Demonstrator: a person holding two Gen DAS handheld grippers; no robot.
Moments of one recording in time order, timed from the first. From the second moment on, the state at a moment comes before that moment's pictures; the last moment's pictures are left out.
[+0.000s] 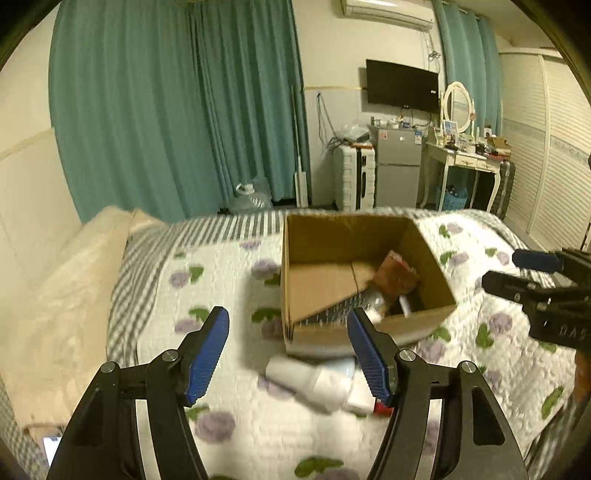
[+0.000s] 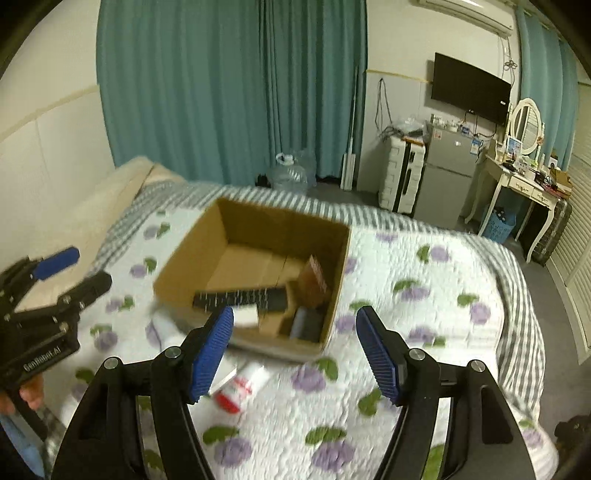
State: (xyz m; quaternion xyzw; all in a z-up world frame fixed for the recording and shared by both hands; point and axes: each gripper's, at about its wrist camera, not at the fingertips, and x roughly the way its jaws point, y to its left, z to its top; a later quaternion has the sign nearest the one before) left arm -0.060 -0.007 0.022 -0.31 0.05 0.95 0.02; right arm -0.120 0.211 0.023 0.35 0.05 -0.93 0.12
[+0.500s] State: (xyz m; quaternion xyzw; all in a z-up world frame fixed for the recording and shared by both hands) left arm -0.071 -0.024 -0.057 -0.37 0.05 0.93 -0.01; right arm -0.148 0.167 -0.112 0.48 0.05 -0.87 0.12
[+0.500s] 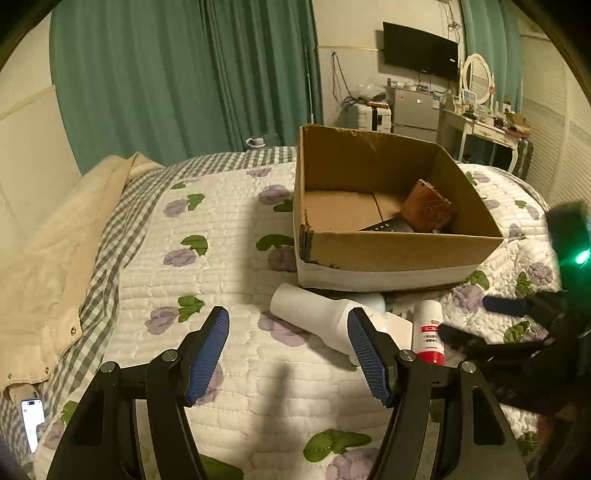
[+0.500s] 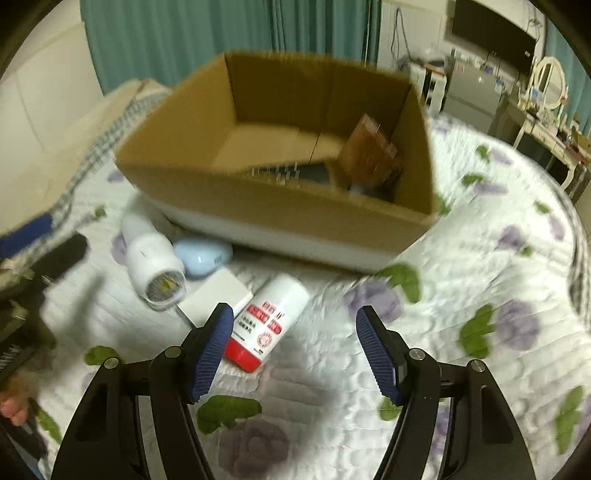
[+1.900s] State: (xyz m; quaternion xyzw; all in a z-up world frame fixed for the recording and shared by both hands) left arm -0.109 0.003 -0.104 -0.44 0.00 0.90 0.03; right arm -0.146 0.184 -0.121 0.46 0.03 -0.88 0.10
